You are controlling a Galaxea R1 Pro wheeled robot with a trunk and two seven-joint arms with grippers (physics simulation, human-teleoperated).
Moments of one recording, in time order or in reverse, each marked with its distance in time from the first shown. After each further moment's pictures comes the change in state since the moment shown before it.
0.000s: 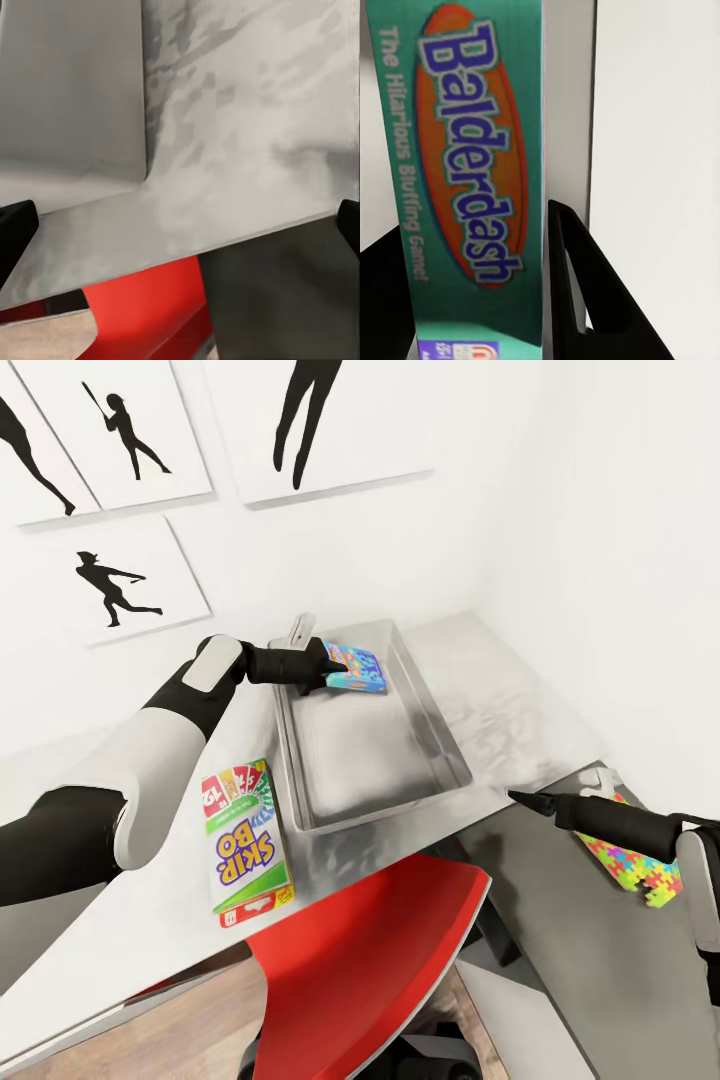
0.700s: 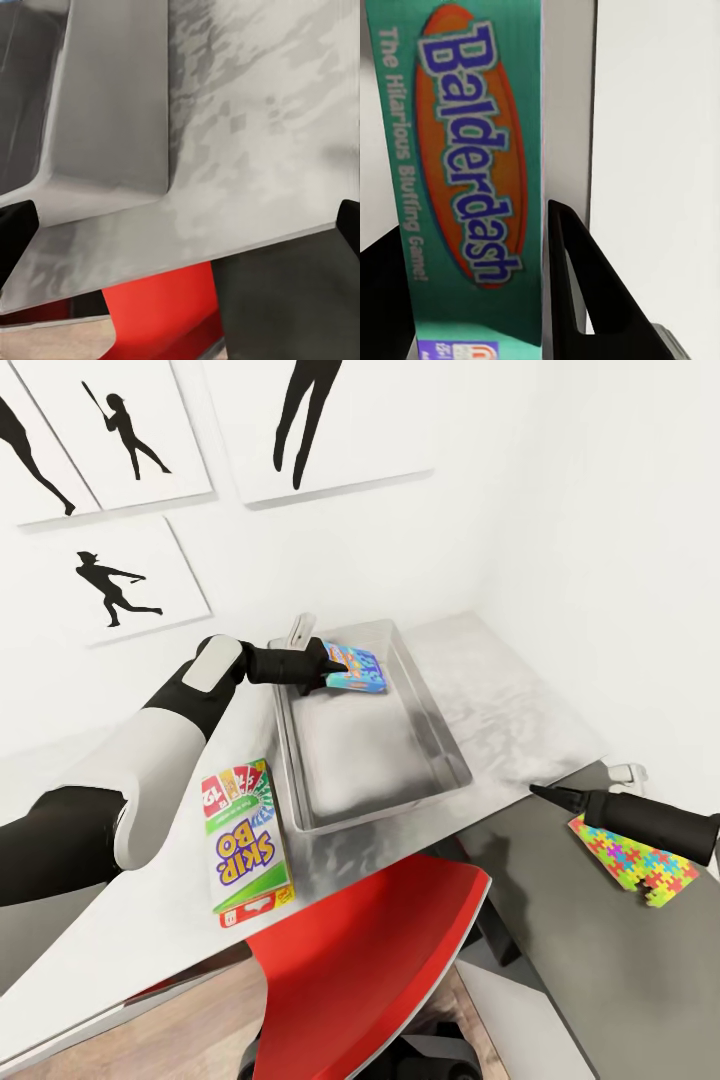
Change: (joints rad) left arm 0.000 0.000 0.000 0.000 0.000 0.000 0.000; right arm 0.011 -0.070 -0.055 -0.001 -0.074 0.002 0.098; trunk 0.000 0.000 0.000
